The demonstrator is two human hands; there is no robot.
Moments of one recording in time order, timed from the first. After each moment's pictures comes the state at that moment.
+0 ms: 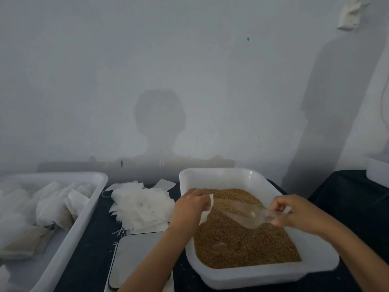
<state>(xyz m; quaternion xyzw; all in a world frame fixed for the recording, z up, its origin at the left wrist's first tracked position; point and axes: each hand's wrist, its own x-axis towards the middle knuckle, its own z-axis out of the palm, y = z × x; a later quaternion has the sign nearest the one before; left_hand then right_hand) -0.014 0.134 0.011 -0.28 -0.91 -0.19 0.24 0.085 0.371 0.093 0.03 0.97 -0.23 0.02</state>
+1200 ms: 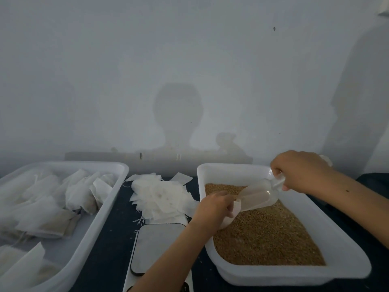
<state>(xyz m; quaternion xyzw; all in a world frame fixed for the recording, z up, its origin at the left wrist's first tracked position) -0.004 0.139 0.020 -0.32 -0.91 -0.23 0.11 0.047 0.305 0.165 0.00 0.97 0.22 -0.05</state>
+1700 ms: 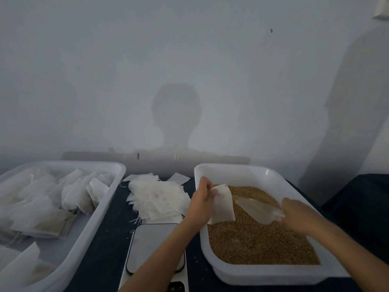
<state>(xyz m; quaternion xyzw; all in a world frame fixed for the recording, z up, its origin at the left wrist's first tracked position) -0.011 0.132 0.009 -0.19 -0.79 -0.58 0.09 0.045 0.352 0.061 0.07 1.00 0.00 0.05</state>
